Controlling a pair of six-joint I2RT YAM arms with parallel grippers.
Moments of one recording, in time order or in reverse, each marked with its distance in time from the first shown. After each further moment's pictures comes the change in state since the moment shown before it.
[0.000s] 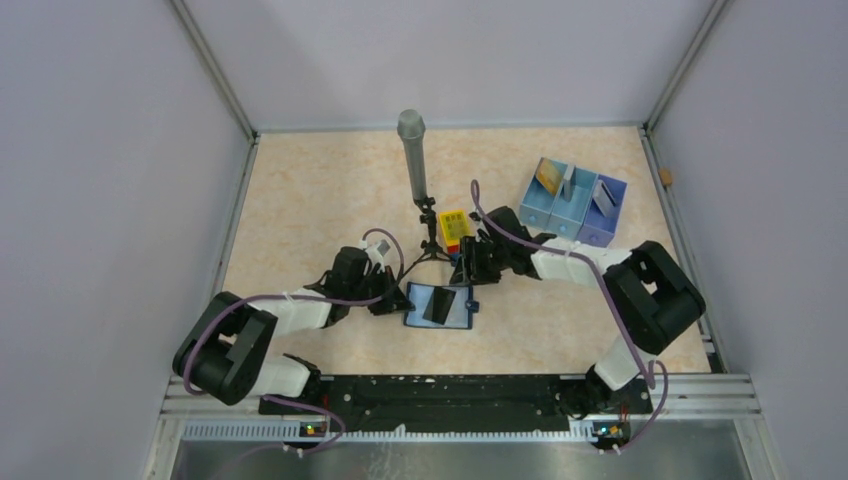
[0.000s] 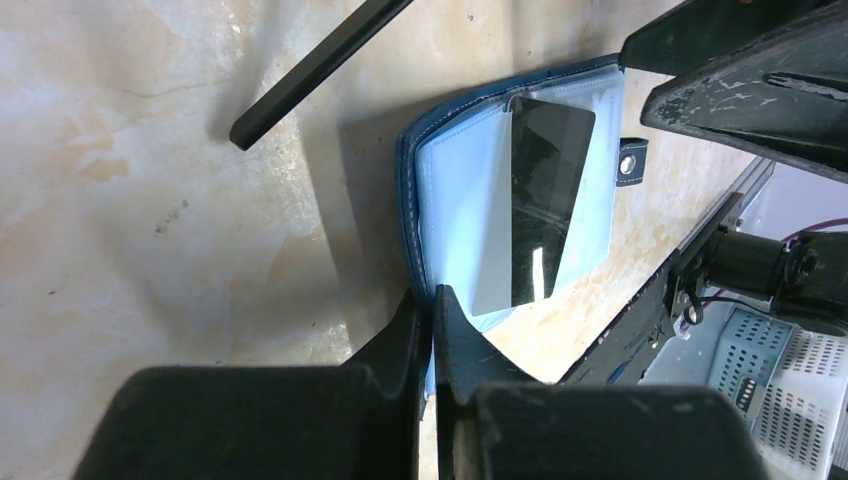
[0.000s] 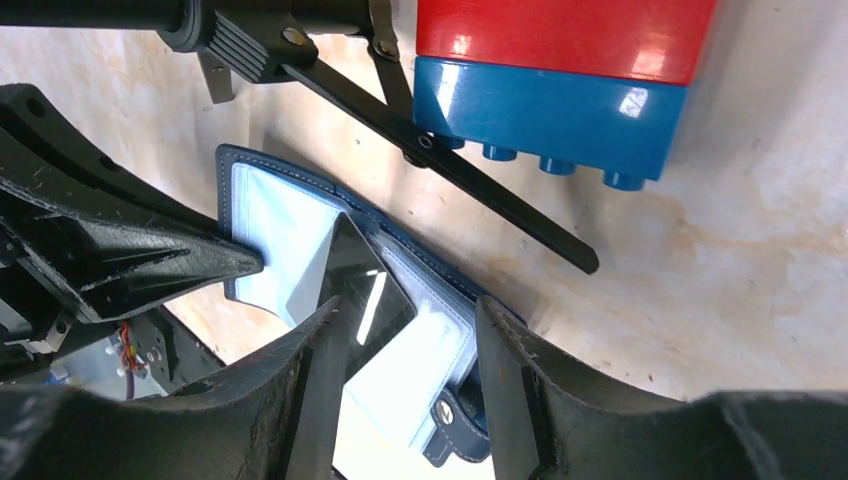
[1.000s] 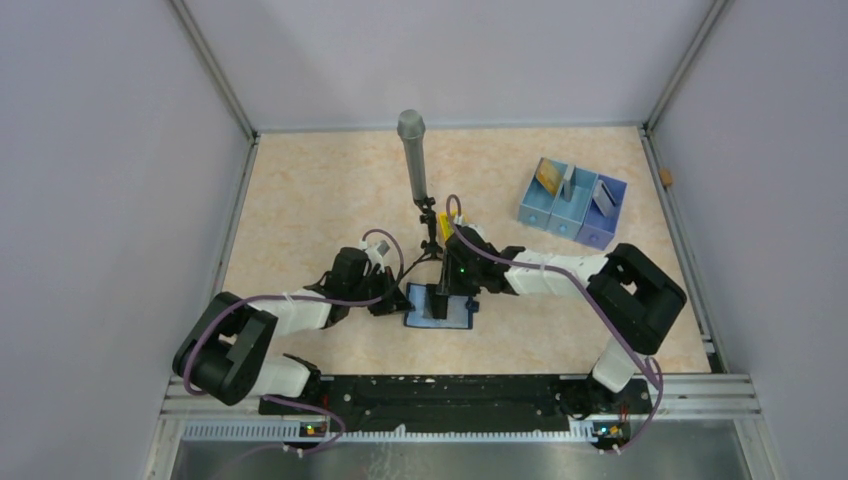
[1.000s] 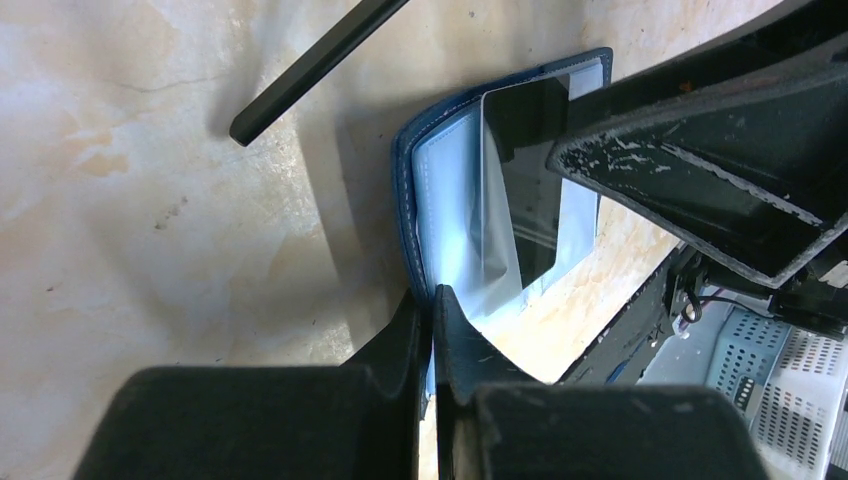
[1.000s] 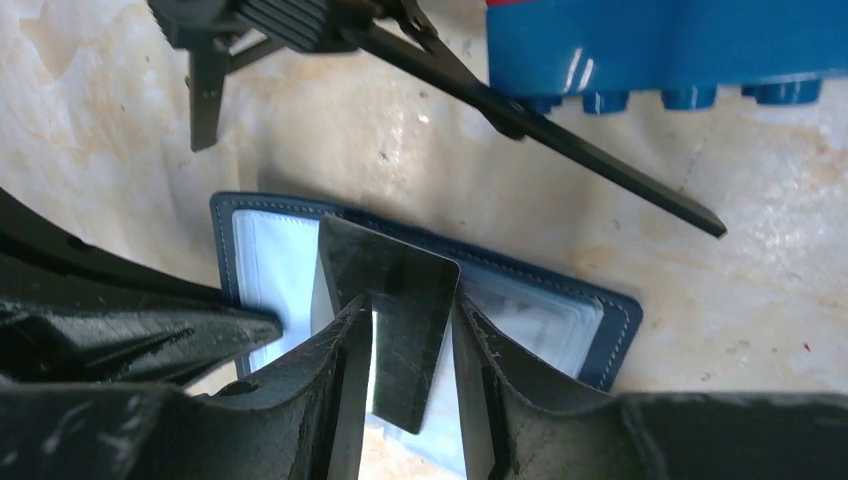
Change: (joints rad) left arm 0.000 -0.001 -0.005 0.006 0.003 -0.006; right arm 0.232 0.021 0.040 -0.045 0.366 0.259
